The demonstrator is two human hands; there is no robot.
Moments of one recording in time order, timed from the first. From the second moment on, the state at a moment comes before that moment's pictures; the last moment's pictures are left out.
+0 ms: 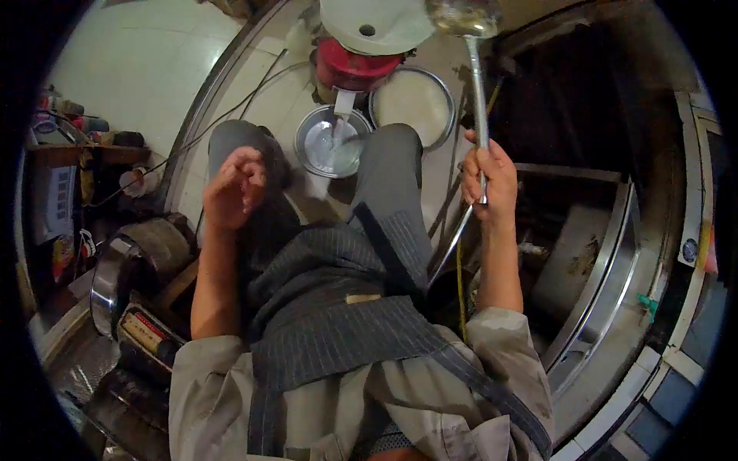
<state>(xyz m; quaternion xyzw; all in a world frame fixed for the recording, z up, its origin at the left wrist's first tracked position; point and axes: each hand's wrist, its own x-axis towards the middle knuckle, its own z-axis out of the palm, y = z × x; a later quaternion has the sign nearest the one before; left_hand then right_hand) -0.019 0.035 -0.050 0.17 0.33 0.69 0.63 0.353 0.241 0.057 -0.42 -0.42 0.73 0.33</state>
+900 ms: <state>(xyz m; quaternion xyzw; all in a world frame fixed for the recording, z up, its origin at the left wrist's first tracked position) -0.056 -0.025 -0.081 0.05 0.34 0.61 0.71 0.402 0.286 -0.338 -0.74 -0.49 0.44 0.12</state>
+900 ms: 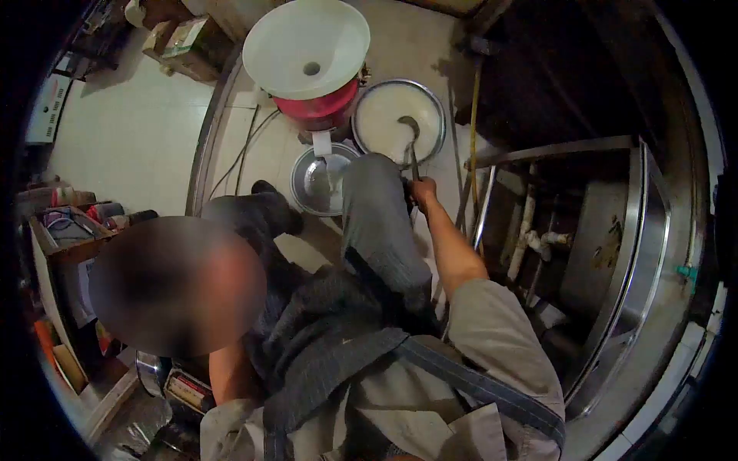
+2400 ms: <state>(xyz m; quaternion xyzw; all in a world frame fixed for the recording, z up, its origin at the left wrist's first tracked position) -0.018 0.035 -0.040 0.44 0.48 0.55 0.53 0.338 0.285 0.137 -0.35 -0.32 0.83 0.27</state>
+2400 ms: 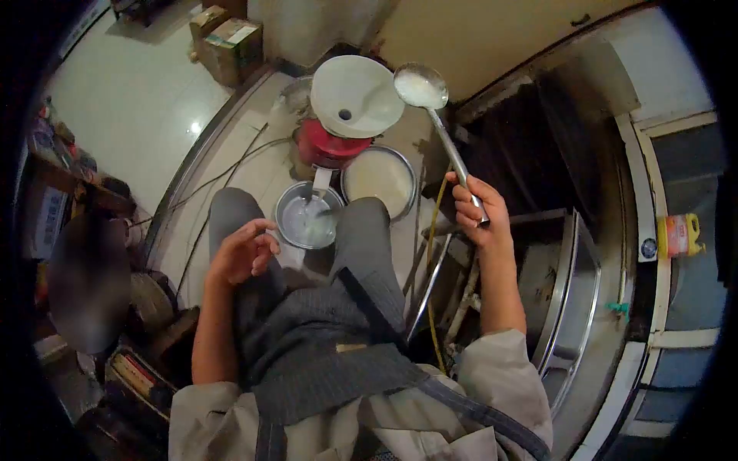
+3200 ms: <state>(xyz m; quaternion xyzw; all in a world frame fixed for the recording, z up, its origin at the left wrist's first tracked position) -0.028 0.031 -0.052 0.15 0.26 0.60 0.74 0.307 0.261 0.110 -0.43 -0.44 0.76 0.23</state>
